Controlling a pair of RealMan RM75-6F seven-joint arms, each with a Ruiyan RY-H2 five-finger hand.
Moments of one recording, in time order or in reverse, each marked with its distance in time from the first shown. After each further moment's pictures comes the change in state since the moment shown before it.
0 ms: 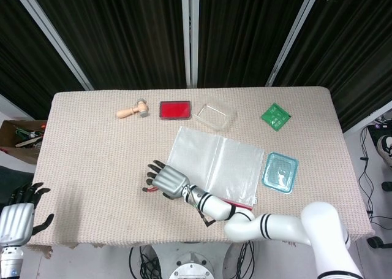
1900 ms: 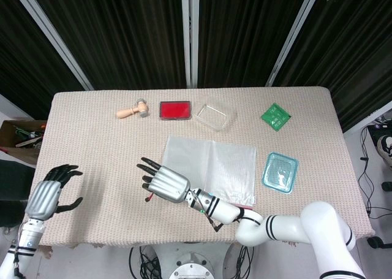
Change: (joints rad) left arm -0.201 -0.007 -0.036 0.069 0.084 -0.195 -0.364; right arm -0.011 0.047 -0.157 -0.006 -0.390 0.425 0.278
